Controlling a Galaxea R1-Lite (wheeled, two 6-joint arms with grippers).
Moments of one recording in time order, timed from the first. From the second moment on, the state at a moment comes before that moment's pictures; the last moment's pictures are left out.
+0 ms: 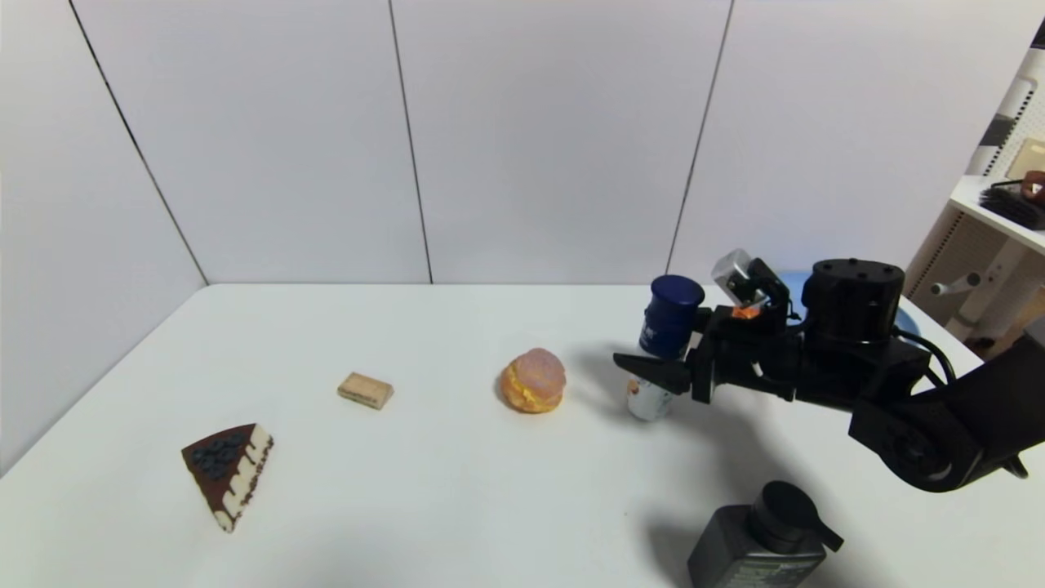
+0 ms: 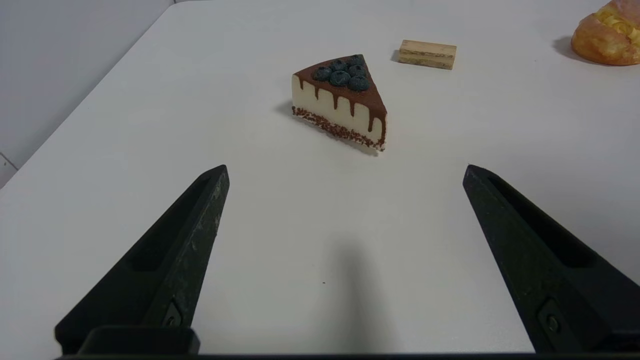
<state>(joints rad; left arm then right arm) -0.01 0.00 0.00 0.00 0.00 0.01 0.27 1.94 -0.71 -1.04 0.67 -0.13</state>
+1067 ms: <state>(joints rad) -0.01 0.00 0.00 0.00 0.00 0.01 0.26 1.96 -0.74 -1.05 0.67 -0.13</state>
